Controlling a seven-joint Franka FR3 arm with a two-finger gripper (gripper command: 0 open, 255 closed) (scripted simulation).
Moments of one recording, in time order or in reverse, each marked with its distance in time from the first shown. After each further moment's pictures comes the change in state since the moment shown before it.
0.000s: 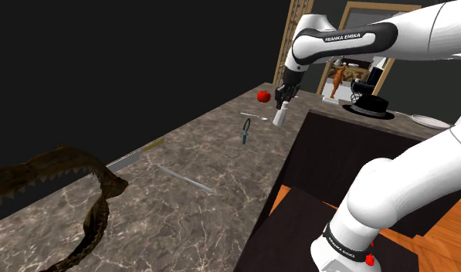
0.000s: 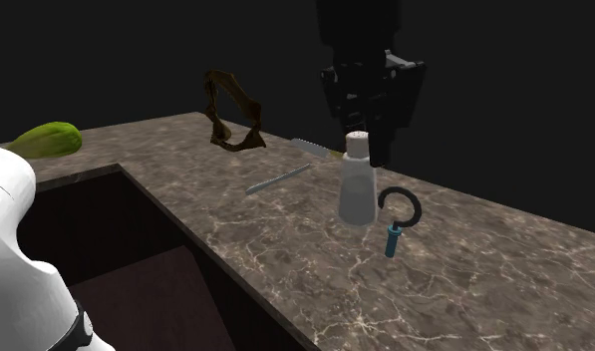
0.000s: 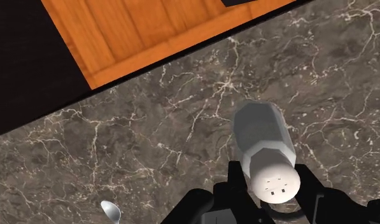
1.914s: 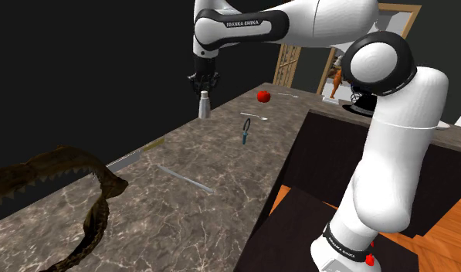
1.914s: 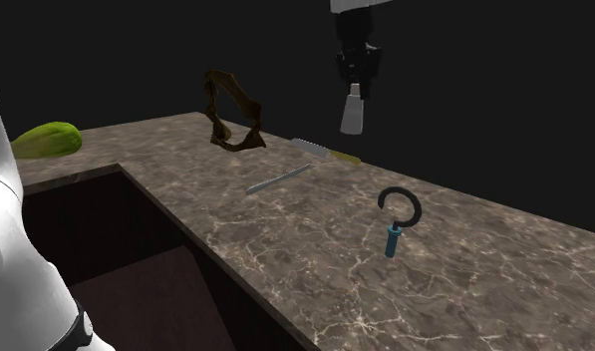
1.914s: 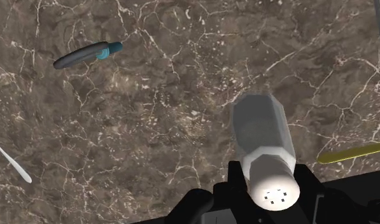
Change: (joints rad) arm 0.218 0.660 0.273 0.730 0.101 -0.129 0.424
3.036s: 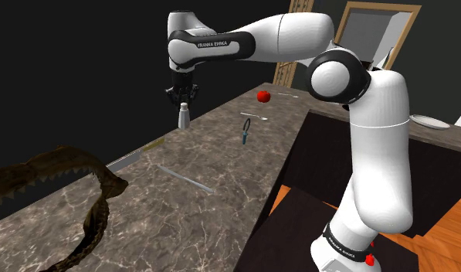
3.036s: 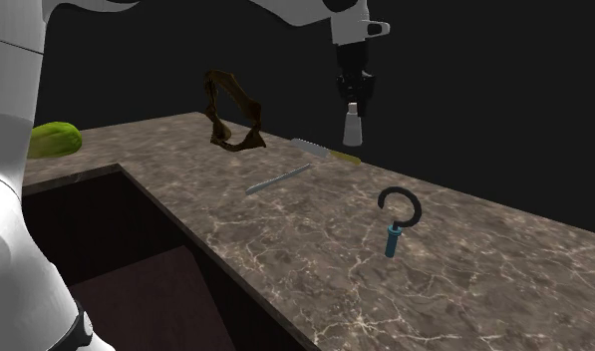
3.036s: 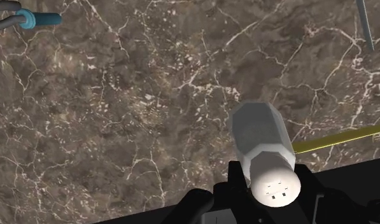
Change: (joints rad) arm 0.049 0.235 0.026 0.194 -0.009 0.030 0.083
